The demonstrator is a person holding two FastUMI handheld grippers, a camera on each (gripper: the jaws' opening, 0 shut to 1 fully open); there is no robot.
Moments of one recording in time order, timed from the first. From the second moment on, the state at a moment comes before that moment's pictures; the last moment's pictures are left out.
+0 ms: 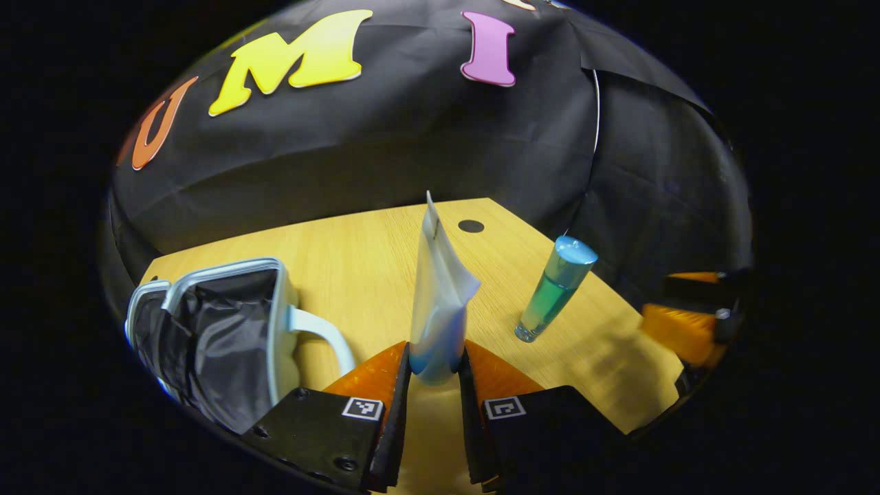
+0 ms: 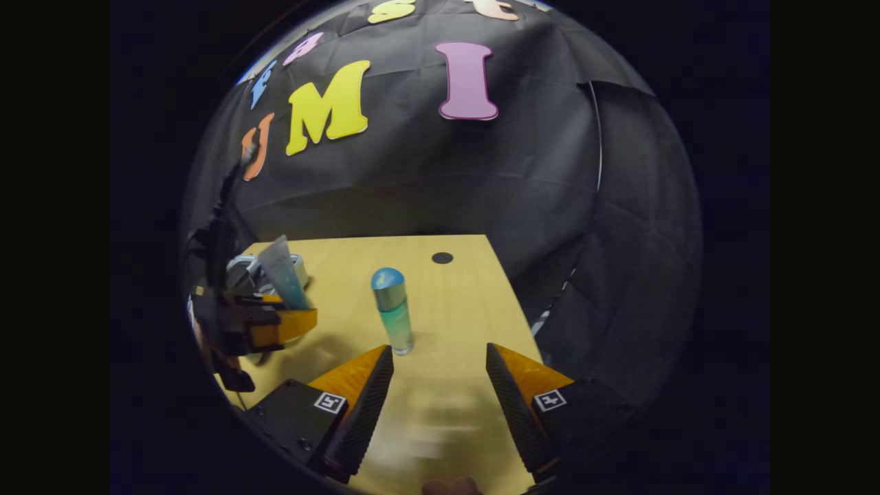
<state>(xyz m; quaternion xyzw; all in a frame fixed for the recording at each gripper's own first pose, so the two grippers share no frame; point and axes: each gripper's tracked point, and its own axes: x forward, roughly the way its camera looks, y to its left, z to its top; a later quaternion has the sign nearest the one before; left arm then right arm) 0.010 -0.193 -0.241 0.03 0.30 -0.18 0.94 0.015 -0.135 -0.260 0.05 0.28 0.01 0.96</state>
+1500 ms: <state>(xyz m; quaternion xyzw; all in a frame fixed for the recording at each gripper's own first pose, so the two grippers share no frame) -0.014 0.059 -0.206 -0.05 0.41 -0.13 0.90 0.056 -0.064 -0.244 0.07 0.32 0.04 0.95</state>
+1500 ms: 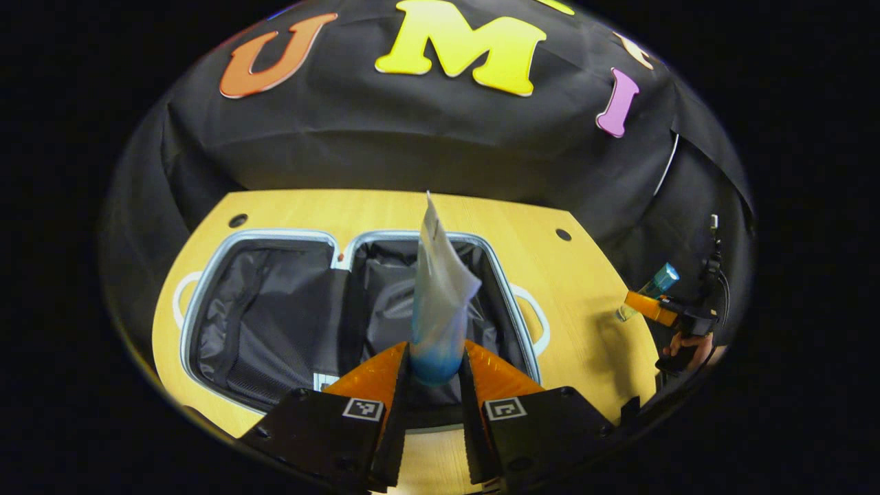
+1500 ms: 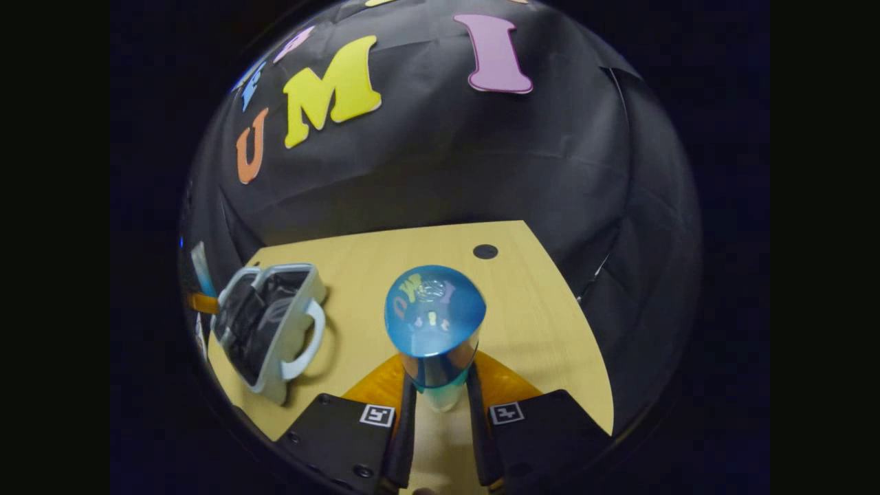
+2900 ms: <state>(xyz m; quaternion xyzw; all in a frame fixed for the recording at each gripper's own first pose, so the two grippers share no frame) -0.033 0.070 -0.328 -0.07 0.74 -0.15 0.65 -0.039 -0.041 -0.193 0.12 0.33 0.04 0.94</state>
